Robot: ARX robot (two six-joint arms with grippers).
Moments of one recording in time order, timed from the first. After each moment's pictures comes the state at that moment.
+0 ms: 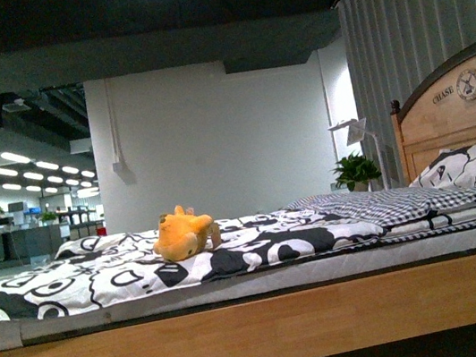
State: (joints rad) left arm -0.01 0.00 0.01 0.00 0.00 -0.01; right arm 0.00 0.00 0.01 0.00 0.00 0.00
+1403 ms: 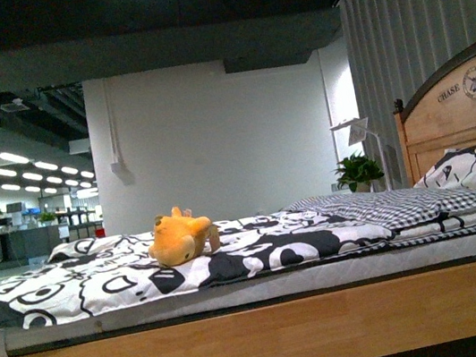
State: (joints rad) left arm -0.01 0.00 0.01 0.00 0.00 -0.01; right arm 0.00 0.00 0.01 0.00 0.00 0.00
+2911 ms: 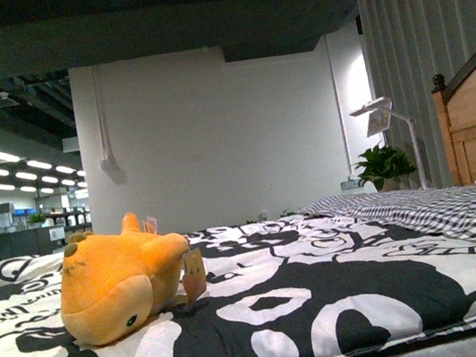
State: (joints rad) left arm -0.01 0.00 0.01 0.00 0.00 -0.01; right arm 0.00 0.00 0.01 0.00 0.00 0.00
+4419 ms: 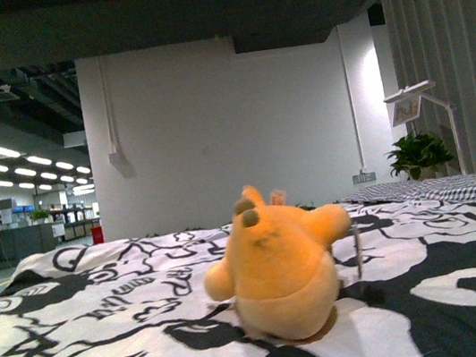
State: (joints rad) left arm 0.00 0.00 0.01 -0.01 0.00 -0.01; right arm 0.00 0.00 0.01 0.00 0.00 0.00
